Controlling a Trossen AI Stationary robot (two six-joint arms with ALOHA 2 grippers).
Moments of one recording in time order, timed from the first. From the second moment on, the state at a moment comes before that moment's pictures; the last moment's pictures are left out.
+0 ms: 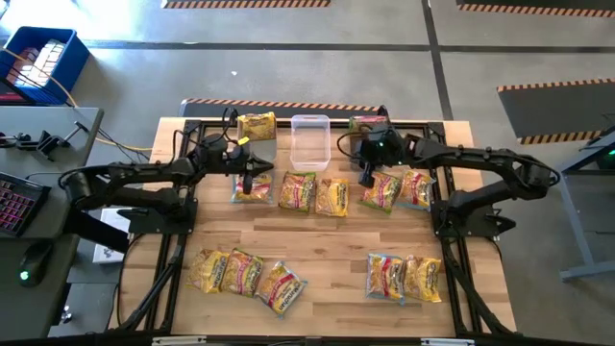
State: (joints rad) left arm 0.56 1.13 0.34 0.50 0.40 -0.05; right arm -0.41 1.29 0.81 -0.27 -0.02 -0.23
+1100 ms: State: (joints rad) left arm 0.43 1.54 0.41 0.93 0.41 -0.05; right arm -0.25 1.35 0.69 -1.13 0.20 0.91
